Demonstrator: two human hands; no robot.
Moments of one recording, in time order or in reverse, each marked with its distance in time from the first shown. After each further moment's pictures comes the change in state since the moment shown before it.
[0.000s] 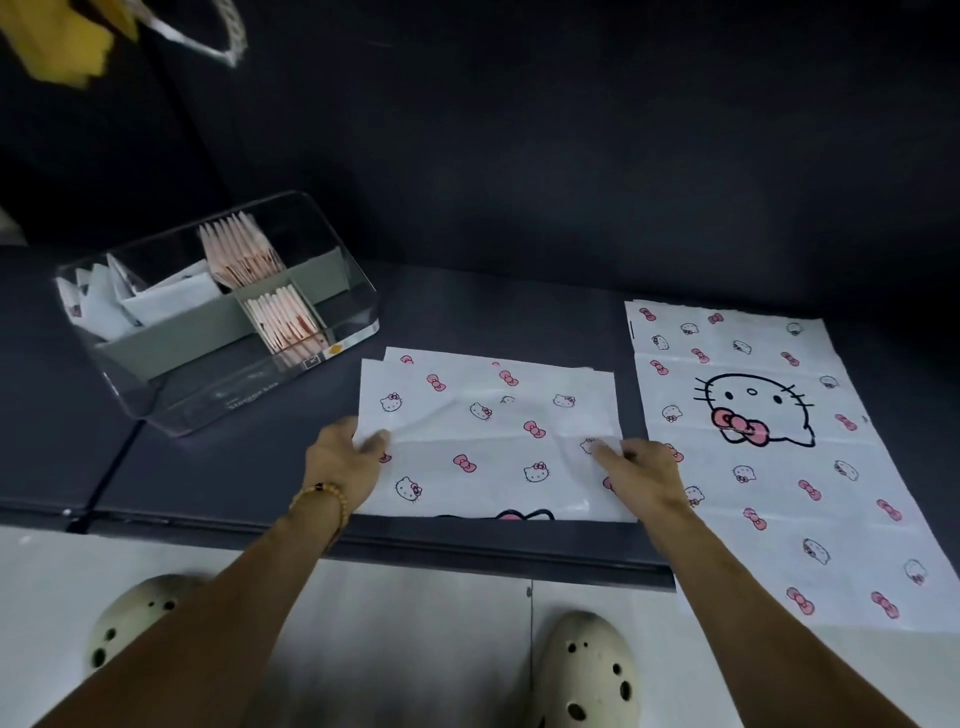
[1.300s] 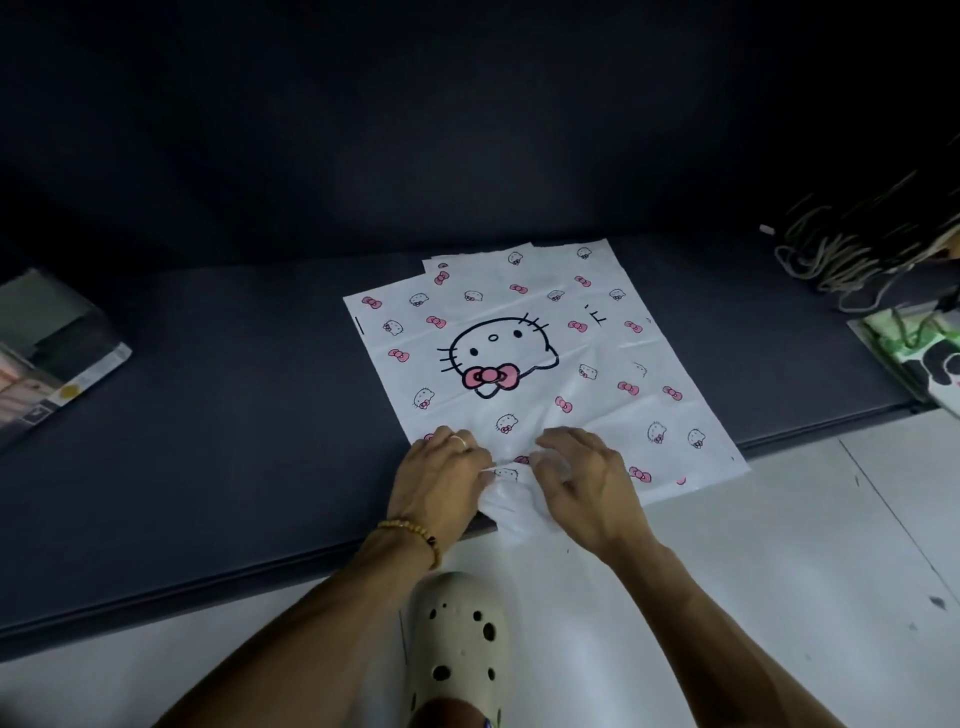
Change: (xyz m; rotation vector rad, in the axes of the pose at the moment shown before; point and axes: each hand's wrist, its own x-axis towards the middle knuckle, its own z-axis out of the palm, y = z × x) left_hand -0.126 0.085 0.208 0.679 -0.314 1.097; right_hand -0.045 0.099 -0.109 -0.366 0.251 -0.486
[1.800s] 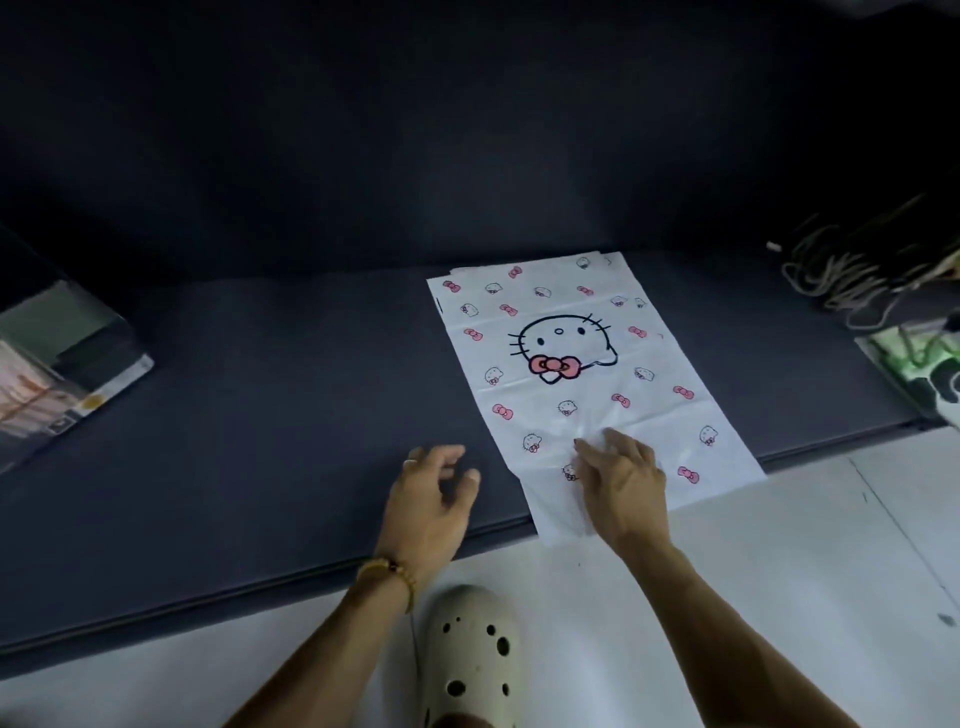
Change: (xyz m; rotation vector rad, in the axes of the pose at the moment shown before) left_hand -0.026 -0.008 -0.020 -0.752 0.137 -0.466; right_hand 0.011 0.023 0.009 -0.308 0.009 0.236
